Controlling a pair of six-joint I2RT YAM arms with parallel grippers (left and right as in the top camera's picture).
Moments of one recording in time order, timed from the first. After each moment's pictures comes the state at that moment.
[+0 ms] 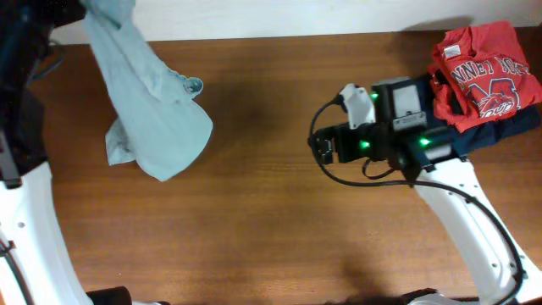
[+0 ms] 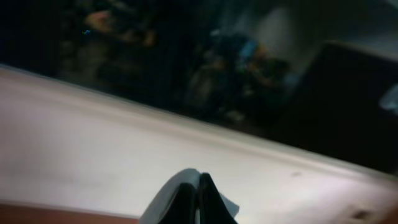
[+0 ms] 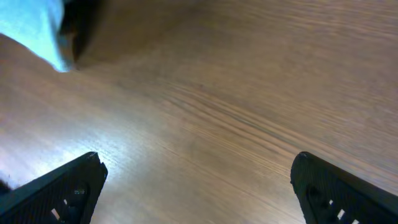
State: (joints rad) left arm 0.08 1.60 2.30 -0.71 0.25 -0.40; right arm 0.22 1.41 1.23 -0.75 -0.38 0.07
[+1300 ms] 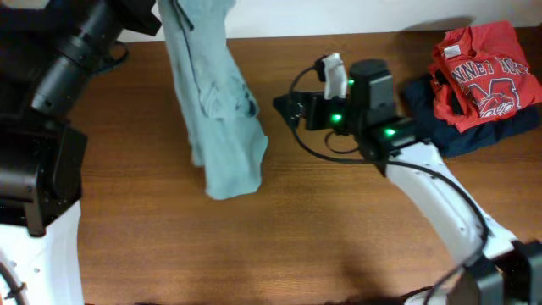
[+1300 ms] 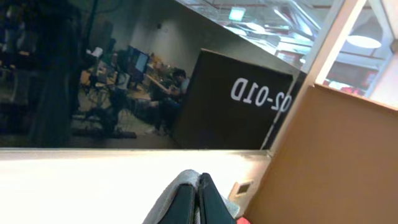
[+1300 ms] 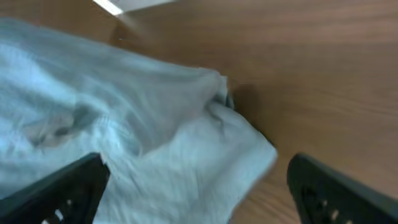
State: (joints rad) left arm -0.19 1.54 2.33 -0.59 0.36 -0.44; right arm 0.33 1.58 1.23 -0.20 -0.49 0.46
